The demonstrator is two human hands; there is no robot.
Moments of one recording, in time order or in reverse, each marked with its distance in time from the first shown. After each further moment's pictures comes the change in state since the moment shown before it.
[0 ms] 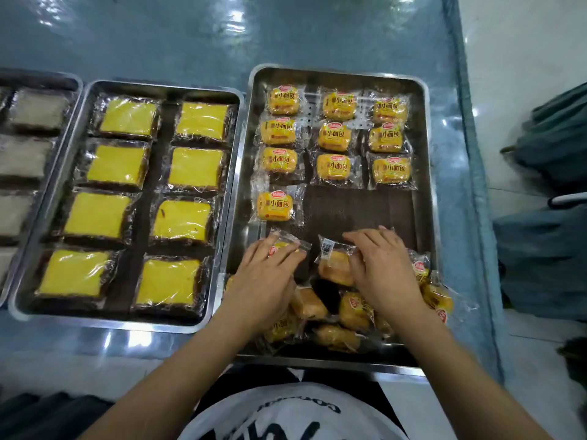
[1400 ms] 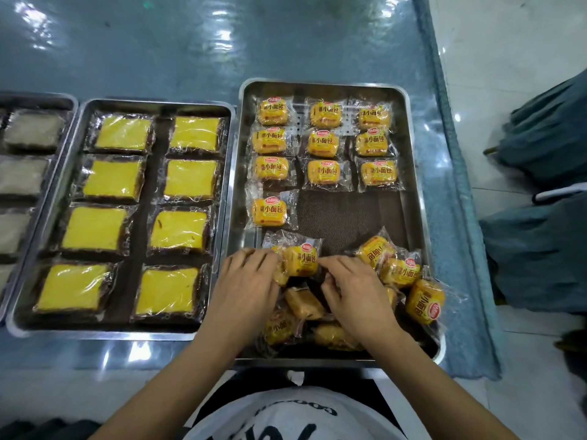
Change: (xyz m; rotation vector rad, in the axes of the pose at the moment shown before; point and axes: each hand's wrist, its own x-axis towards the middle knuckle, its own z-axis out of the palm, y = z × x) left_hand -0.026 -0.002 -0.013 0.010 0.067 -0.124; right_hand -0.035 -0.027 0.026 0.169 0.098 -0.093
